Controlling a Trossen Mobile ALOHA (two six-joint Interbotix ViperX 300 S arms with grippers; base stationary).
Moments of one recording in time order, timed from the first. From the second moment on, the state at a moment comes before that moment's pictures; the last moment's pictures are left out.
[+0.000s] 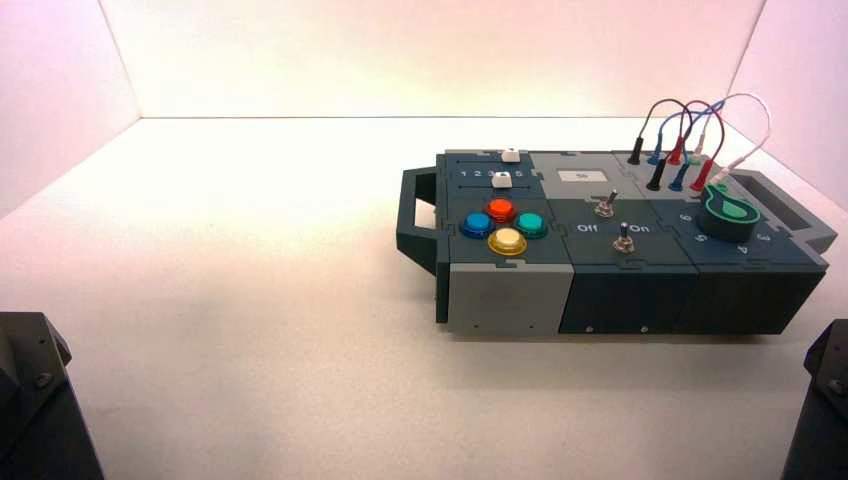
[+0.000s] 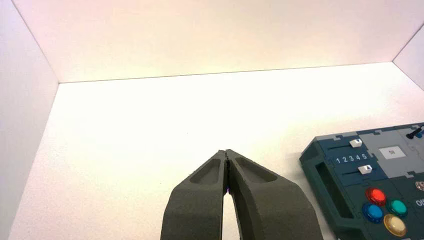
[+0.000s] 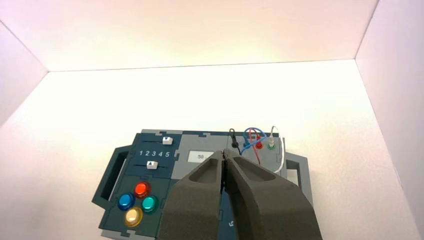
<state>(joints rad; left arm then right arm) -0.14 -1.19 1.13 -0.16 0.56 0.09 0.12 -1.42 1.09 0.09 0.82 0.09</state>
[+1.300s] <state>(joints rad) -0.14 -1.17 1.13 -0.16 0.56 0.09 0.40 -0.32 0.80 0.17 0.64 0.06</state>
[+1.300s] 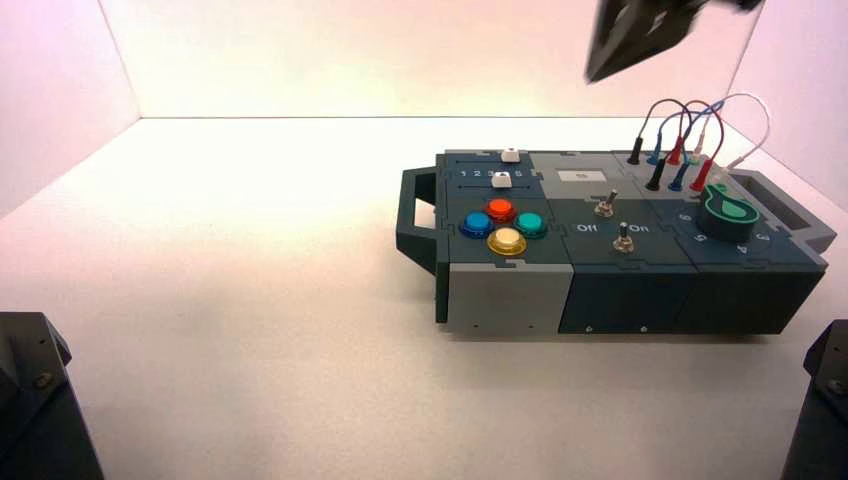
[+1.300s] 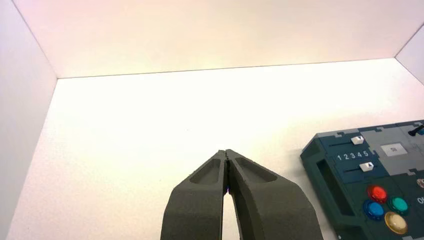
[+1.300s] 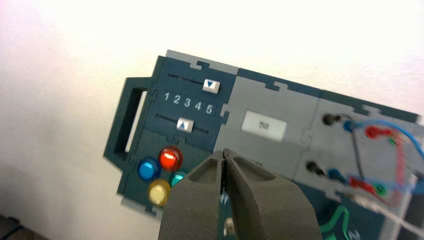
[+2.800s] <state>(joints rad) -0.14 -1.17 1.13 -0.16 0.56 0.08 0.41 0.14 0.56 0.16 0.62 0.05</state>
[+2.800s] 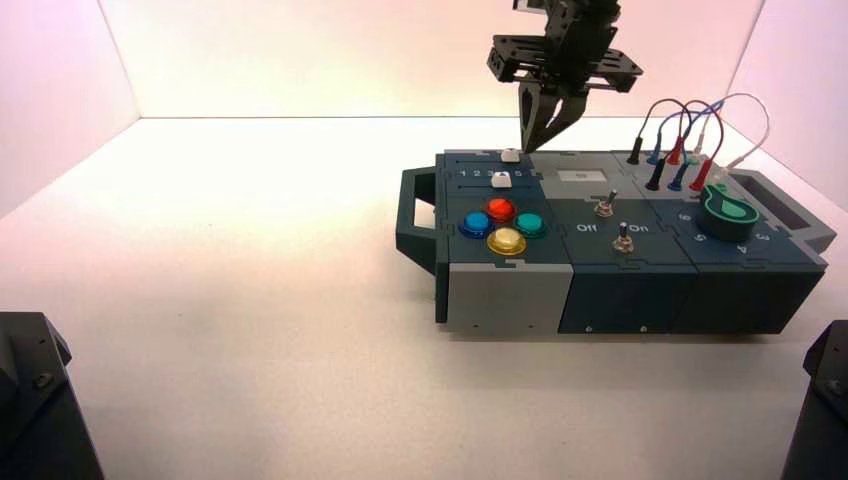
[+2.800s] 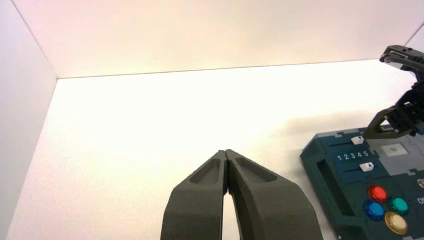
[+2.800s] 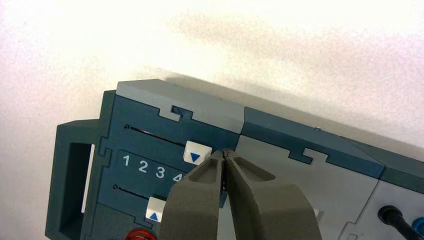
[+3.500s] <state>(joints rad) -0.14 -1.17 1.13 -0.16 0.56 0.09 0.44 0.19 0.52 0.17 0.62 0.05</state>
